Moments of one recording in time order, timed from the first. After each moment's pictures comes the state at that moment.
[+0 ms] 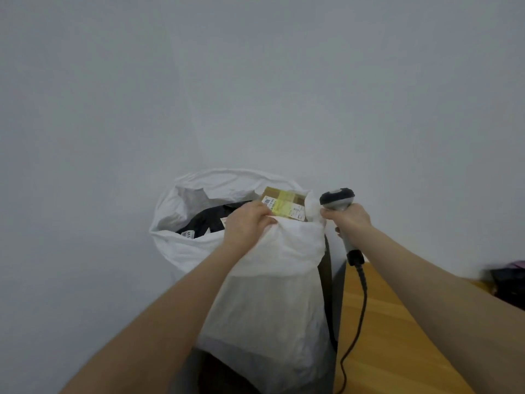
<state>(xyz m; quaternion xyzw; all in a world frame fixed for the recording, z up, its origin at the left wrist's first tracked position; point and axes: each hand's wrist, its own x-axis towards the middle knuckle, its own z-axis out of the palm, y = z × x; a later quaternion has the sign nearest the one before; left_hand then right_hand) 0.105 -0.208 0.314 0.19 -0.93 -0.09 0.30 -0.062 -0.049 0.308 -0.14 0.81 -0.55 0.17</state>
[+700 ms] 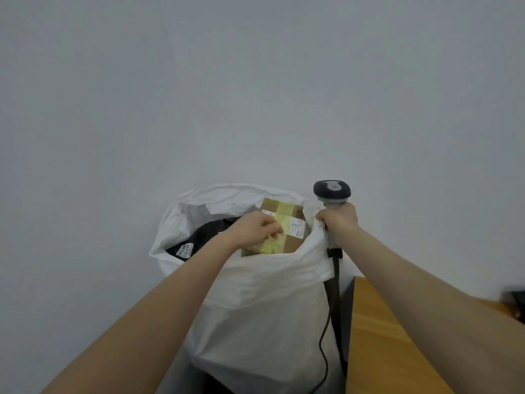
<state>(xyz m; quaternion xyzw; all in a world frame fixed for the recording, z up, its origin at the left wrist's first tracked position) 0.084 -0.222 0.368 0.21 -0.94 -0.26 0.06 -0.081 -0.099 0.332 -0.10 0.75 -0.63 0.17</state>
